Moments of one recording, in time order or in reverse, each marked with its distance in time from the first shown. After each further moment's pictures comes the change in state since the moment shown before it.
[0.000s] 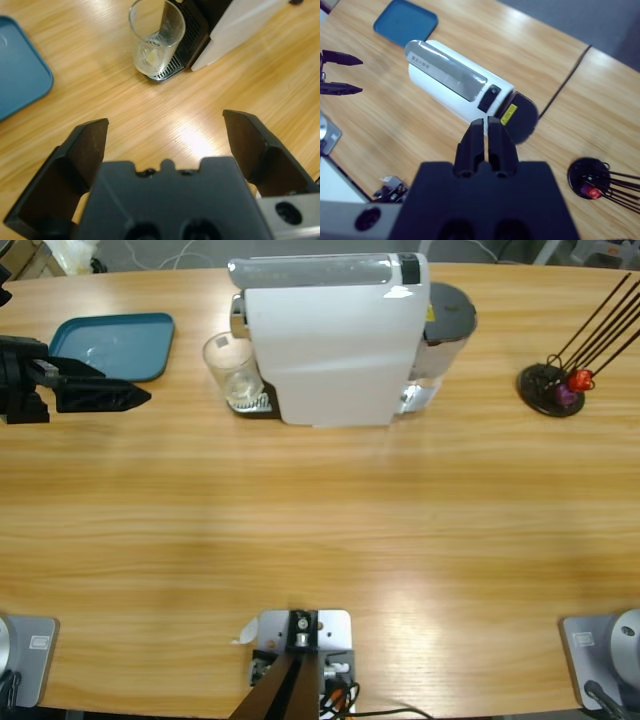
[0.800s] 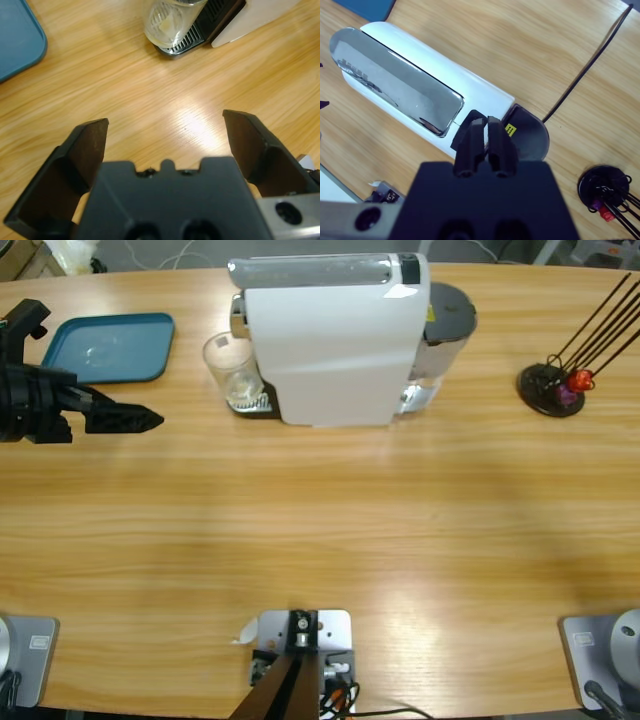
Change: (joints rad) arm 0 -0.033 0.067 0.034 0.000 0.065 -0.040; arm 1 -0.048 0.347 -0.231 0.118 0.046 -0.029
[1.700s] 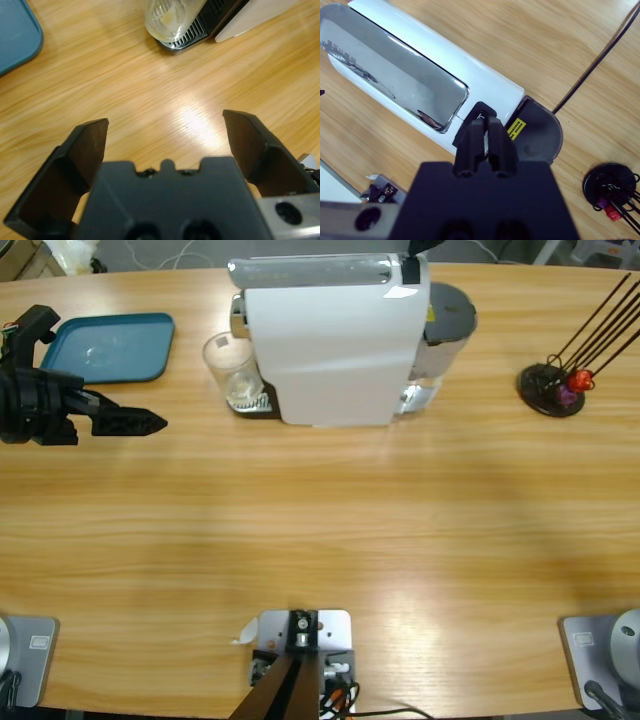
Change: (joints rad) arm 0 0.000 0.021 0.000 0.000 0.000 0.000; arm 1 0.017 0.011 0.033 0.003 0.002 -0.007
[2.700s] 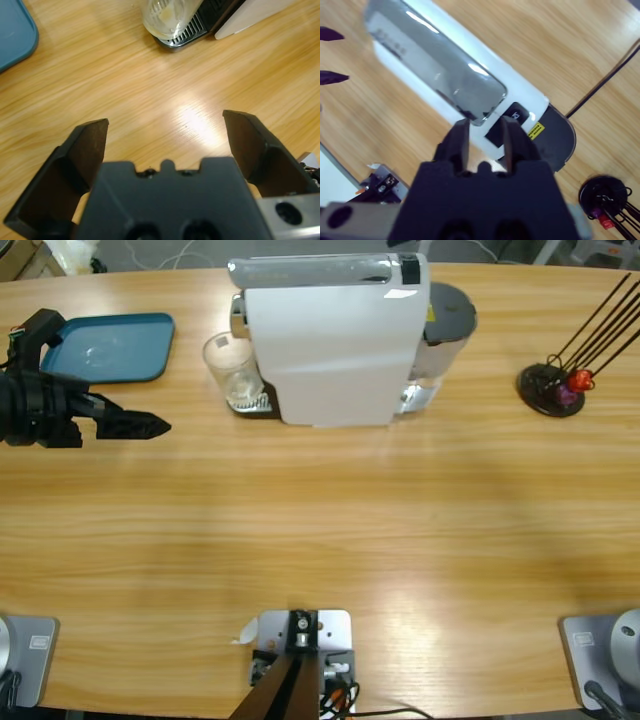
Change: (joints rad) arm 0 -0.013 0.009 0.002 -0.002 0.000 0.000; arm 1 0.061 -0.051 -0.016 0.007 0.007 -0.064
